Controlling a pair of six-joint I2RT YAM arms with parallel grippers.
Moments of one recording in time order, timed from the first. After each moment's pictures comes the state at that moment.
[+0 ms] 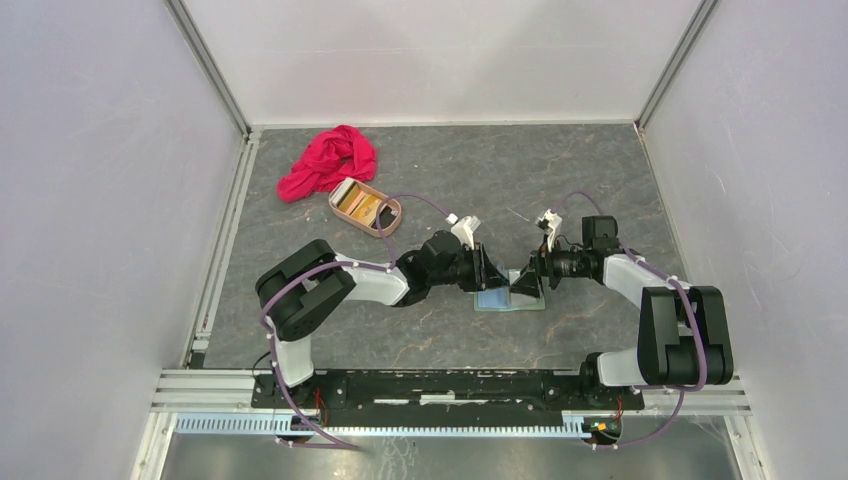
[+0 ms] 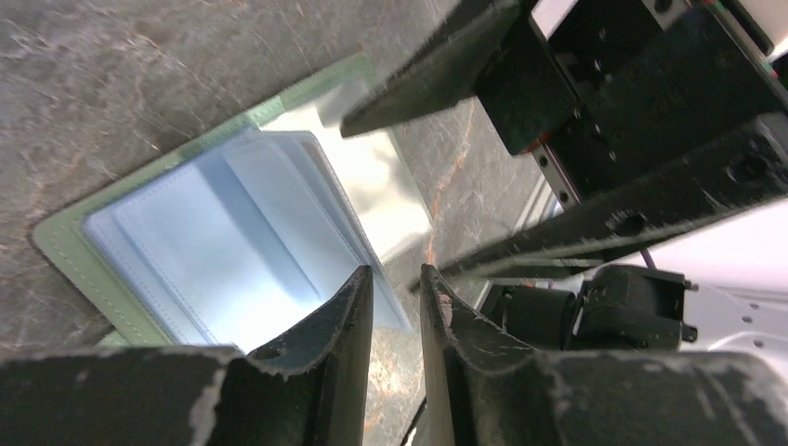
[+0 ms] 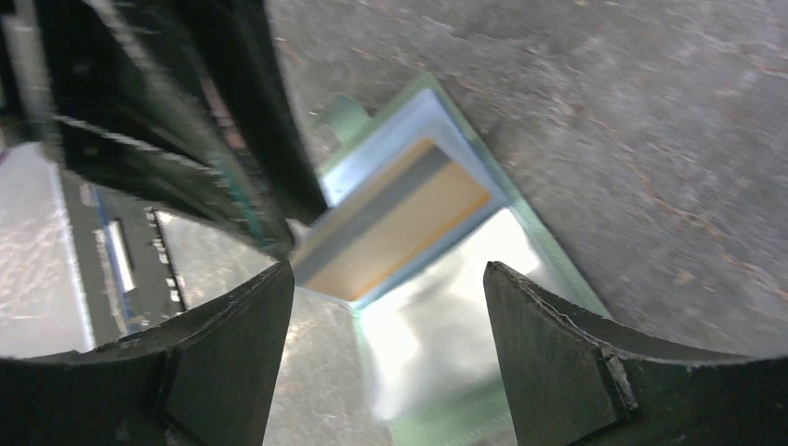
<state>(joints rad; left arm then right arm) -0.95 1.85 0.87 0.59 0.27 -0.94 0.00 1.39 0.58 -0.26 -1.01 -0.44</state>
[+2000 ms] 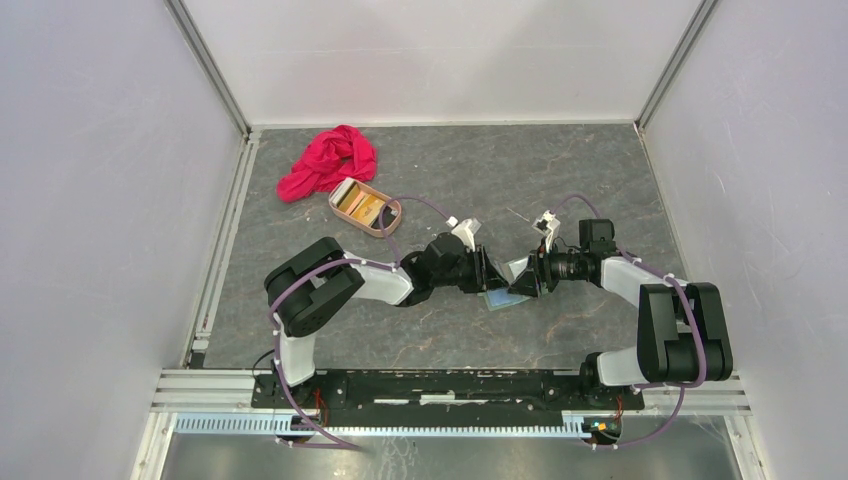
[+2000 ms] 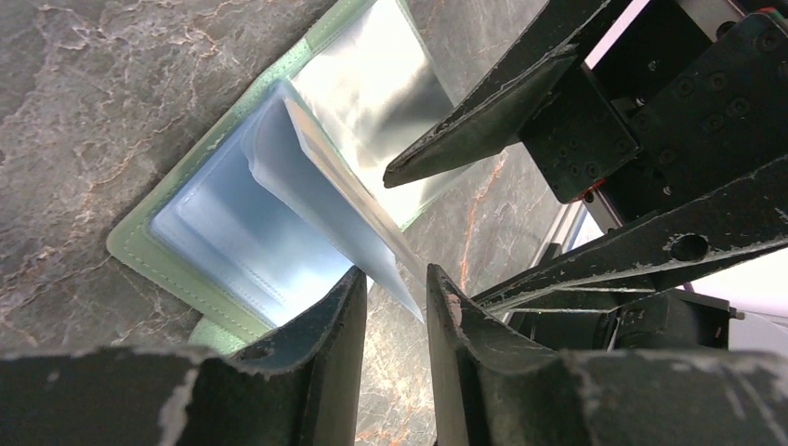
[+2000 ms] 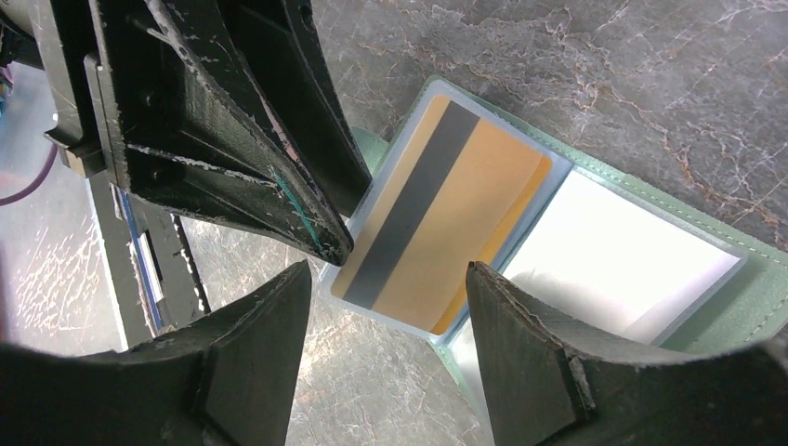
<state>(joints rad) -0.95 1.90 0.89 0.57 0.24 -0.94 0.01 1.41 0.55 -0.20 -1.03 -0.33</state>
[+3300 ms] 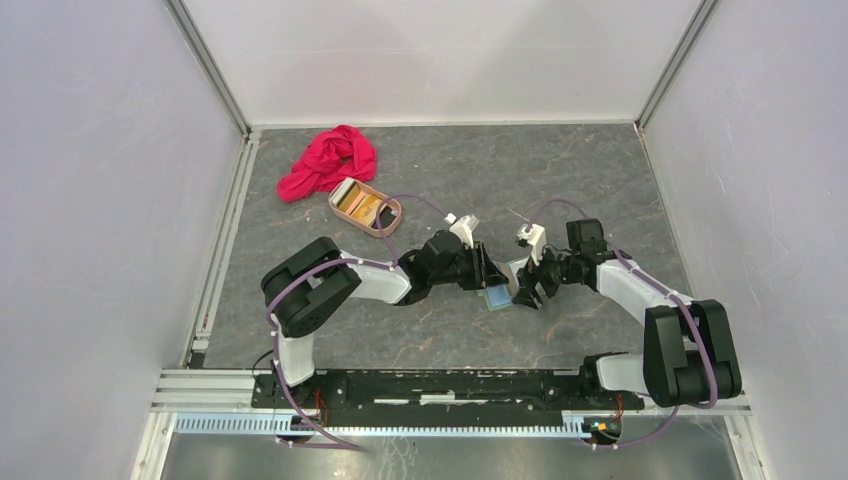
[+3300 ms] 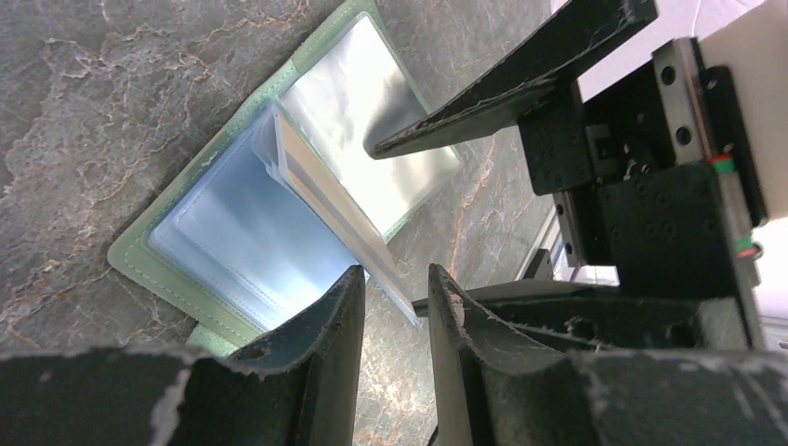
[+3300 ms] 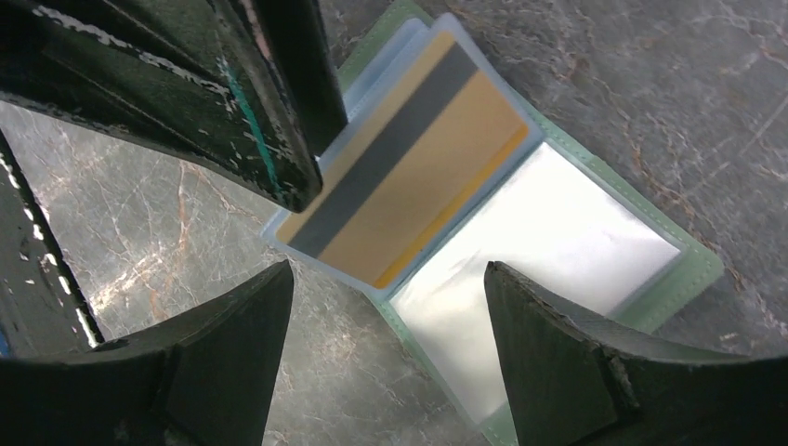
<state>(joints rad) -0.94 1.89 0.88 0.59 0.24 -0.94 0.09 1.31 0.57 -0.36 -0.77 -0.64</state>
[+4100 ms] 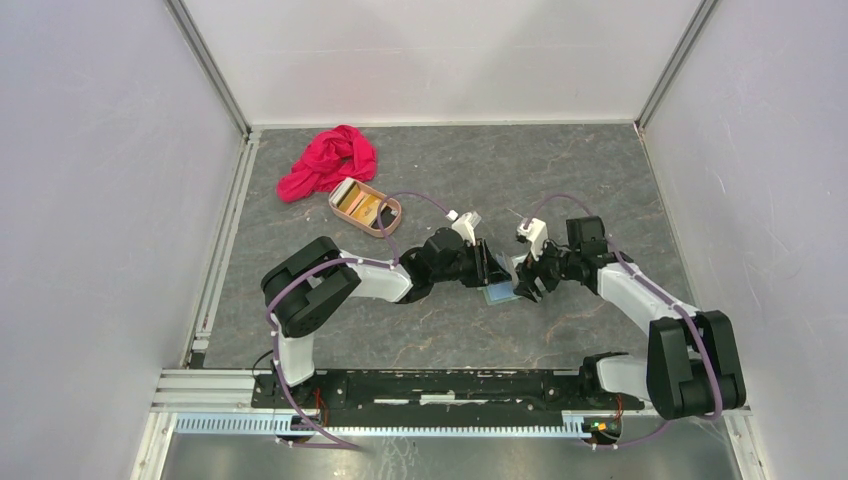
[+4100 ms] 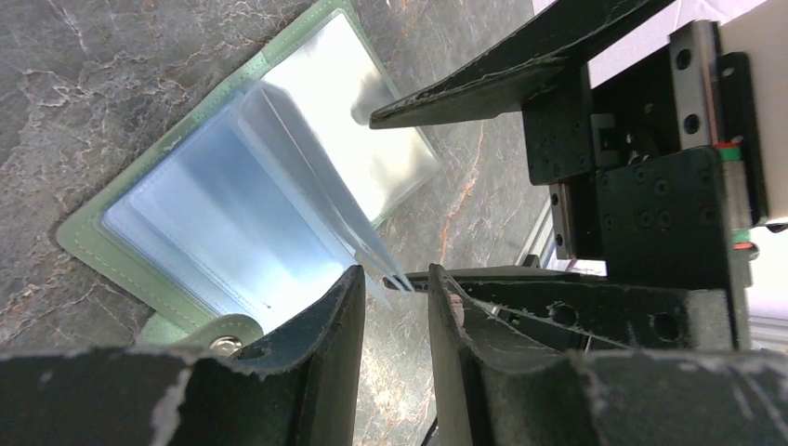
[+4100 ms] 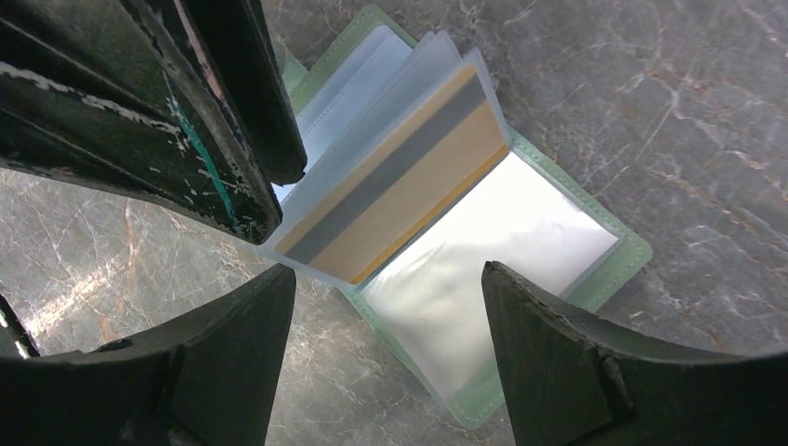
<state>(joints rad) -0.94 1.89 0.90 0.59 0.25 -0.94 0.15 1.27 0.57 -0.30 -0.64 -0.61</state>
